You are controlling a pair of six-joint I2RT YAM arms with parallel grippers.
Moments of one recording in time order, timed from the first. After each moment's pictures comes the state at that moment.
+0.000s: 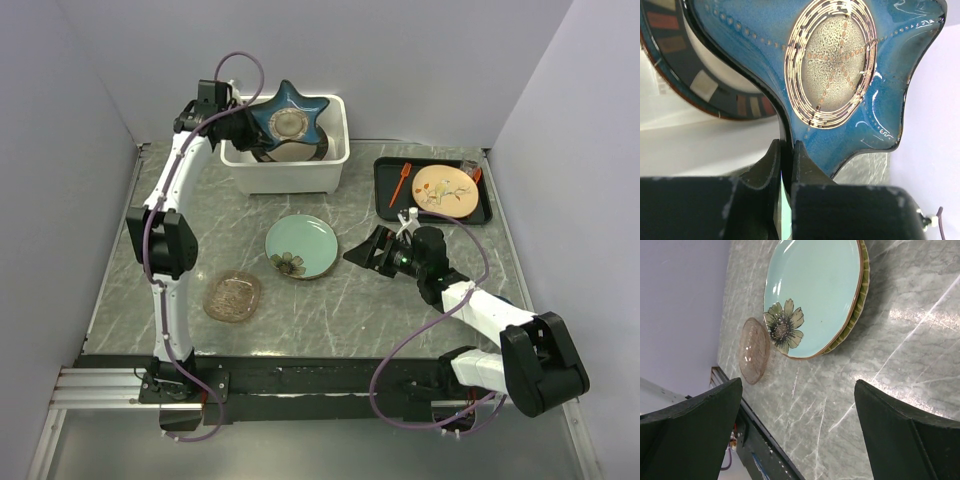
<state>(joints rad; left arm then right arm) -0.17 2.20 2.30 -0.73 0.42 -0.61 0.34 1.20 0.45 0.33 -0.47 0.80</state>
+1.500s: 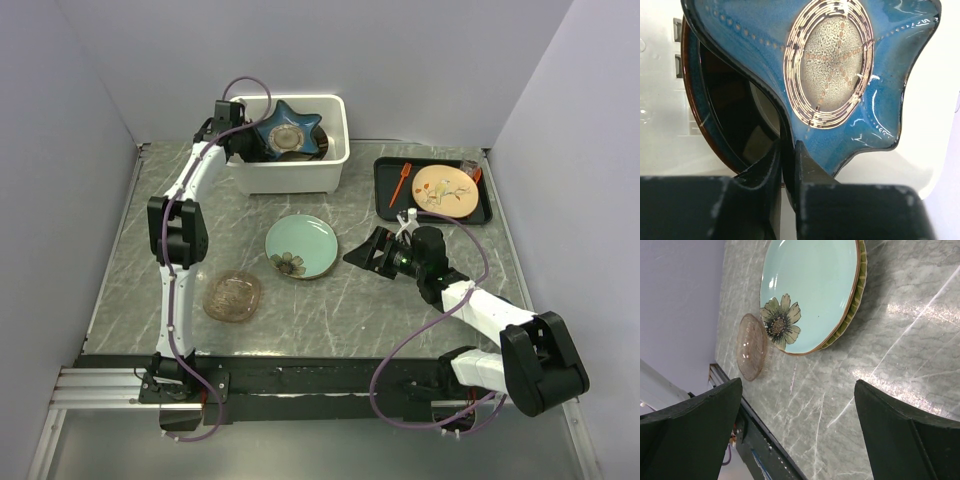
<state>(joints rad) -0.17 2.39 2.28 -0.57 0.31 -0.65 0.35 1.20 0.46 0.30 -0.48 0.80</state>
